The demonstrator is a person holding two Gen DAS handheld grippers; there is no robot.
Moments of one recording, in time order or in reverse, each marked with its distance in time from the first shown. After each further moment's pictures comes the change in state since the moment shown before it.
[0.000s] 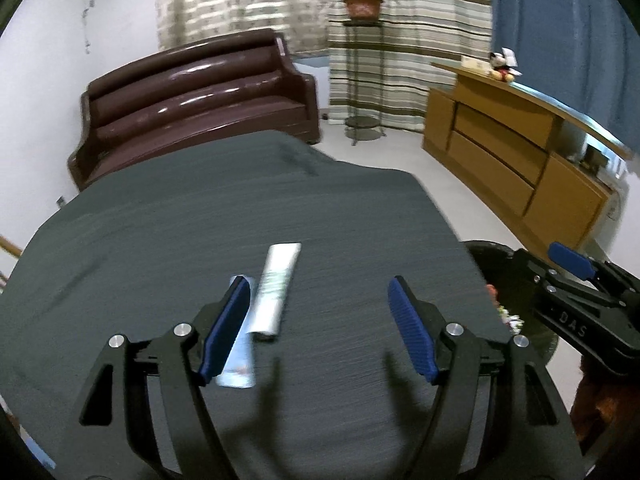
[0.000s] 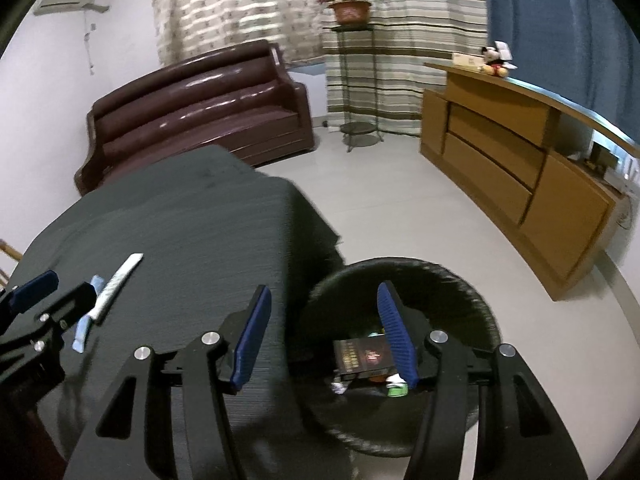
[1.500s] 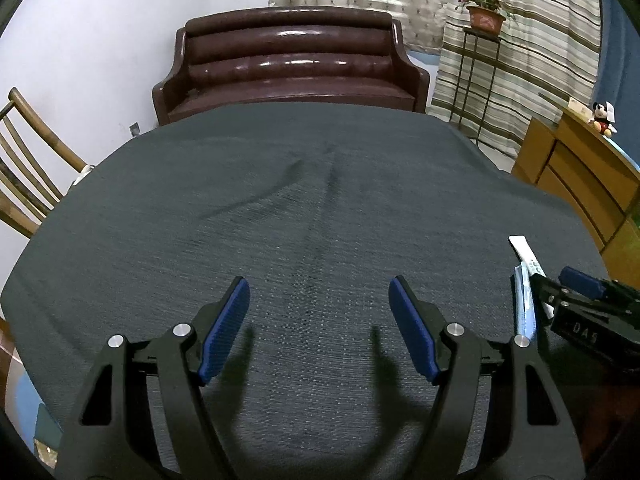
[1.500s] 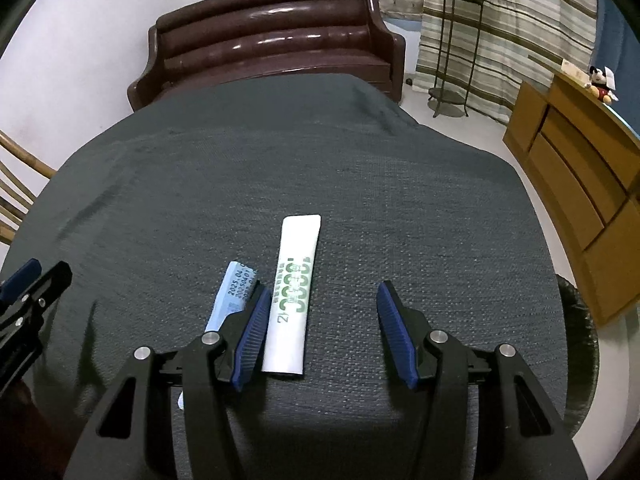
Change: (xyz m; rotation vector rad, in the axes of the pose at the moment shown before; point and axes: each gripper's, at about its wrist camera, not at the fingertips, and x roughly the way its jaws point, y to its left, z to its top) left arm 0.005 0.193 -0.028 -0.259 0.069 0.194; right arm 0.053 0.171 -0.002 -0.219 0.209 0.131
